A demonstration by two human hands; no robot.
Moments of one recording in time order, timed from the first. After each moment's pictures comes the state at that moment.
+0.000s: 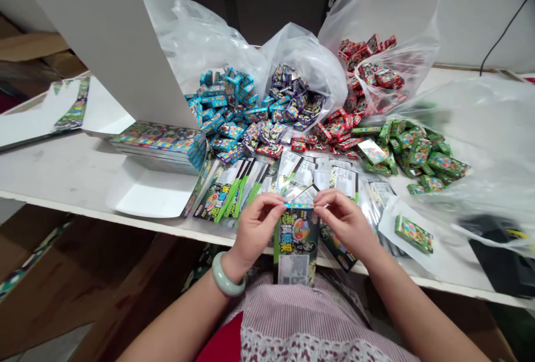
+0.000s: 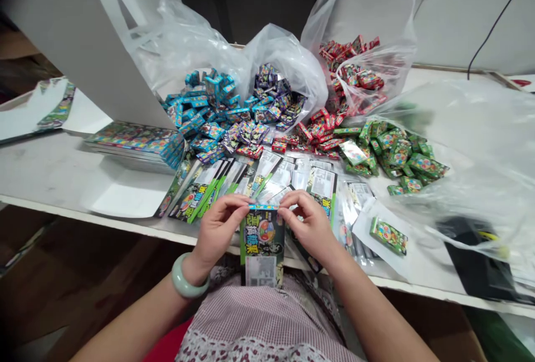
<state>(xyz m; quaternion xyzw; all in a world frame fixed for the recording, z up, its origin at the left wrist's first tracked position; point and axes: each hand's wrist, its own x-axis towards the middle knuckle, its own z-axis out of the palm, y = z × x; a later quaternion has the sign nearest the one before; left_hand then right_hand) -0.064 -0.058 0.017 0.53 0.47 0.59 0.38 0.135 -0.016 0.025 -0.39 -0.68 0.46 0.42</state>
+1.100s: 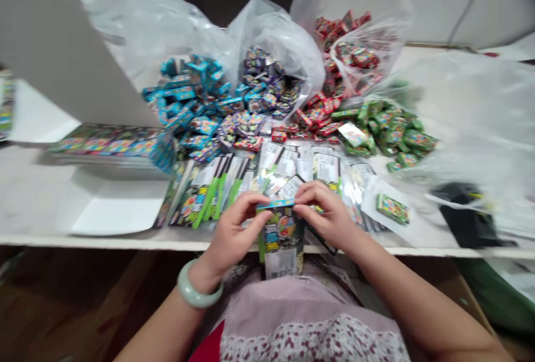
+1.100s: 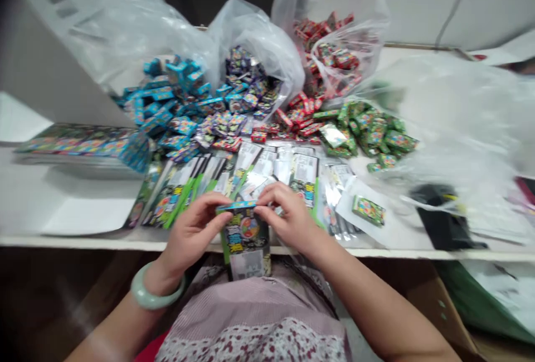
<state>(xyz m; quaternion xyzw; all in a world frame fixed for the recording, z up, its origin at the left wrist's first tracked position) -0.079 -0.060 0.028 0.64 0.46 0.49 0.37 0.129 -0.025 0.035 -0.36 -0.75 0.37 0.41</state>
